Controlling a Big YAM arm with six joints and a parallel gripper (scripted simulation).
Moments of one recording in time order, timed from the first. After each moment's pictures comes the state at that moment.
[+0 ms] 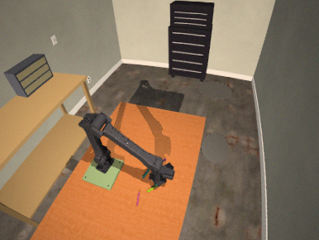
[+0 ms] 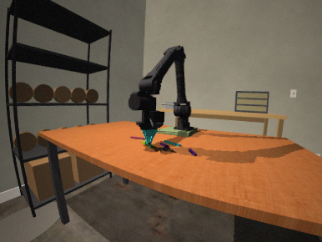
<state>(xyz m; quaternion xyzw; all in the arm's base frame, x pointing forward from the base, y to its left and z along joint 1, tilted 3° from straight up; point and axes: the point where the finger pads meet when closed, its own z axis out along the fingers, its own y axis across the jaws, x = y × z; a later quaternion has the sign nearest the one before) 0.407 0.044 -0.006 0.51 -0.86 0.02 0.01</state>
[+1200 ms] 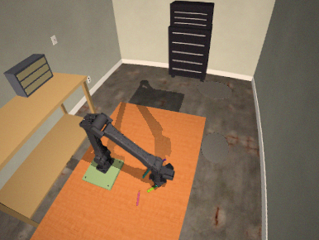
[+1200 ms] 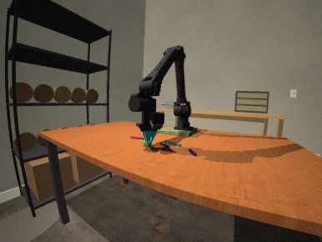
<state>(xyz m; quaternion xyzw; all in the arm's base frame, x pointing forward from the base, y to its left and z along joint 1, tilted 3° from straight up) 0.408 0.044 -0.012 0.51 -0.86 0.02 0.01</state>
